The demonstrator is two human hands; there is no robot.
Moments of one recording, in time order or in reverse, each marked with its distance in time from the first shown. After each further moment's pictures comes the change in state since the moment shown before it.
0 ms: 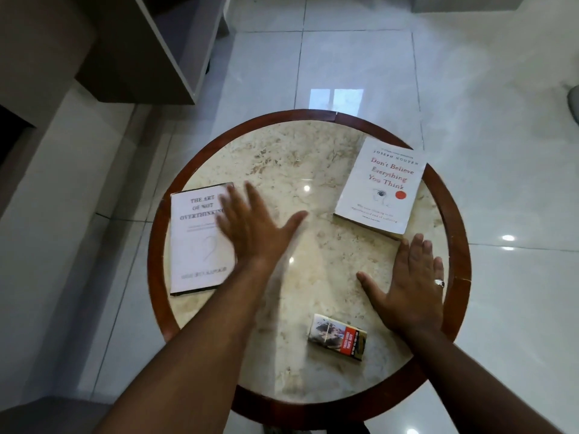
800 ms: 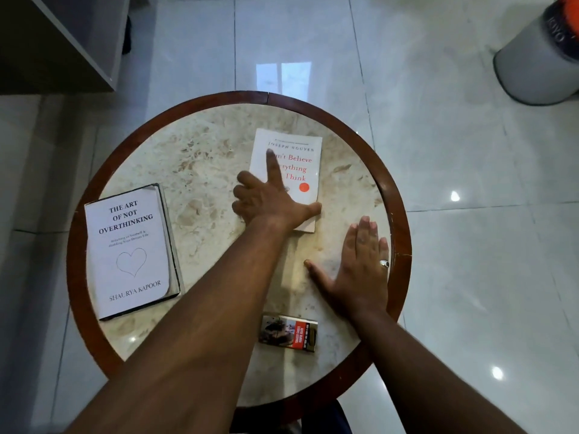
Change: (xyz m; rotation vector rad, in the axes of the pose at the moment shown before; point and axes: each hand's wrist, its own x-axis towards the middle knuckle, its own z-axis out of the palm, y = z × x) left_hand 0.008 0.127 0.045 0.219 -0.315 0.095; right_hand 0.002 0.000 0.002 -0.032 0.046 0.049
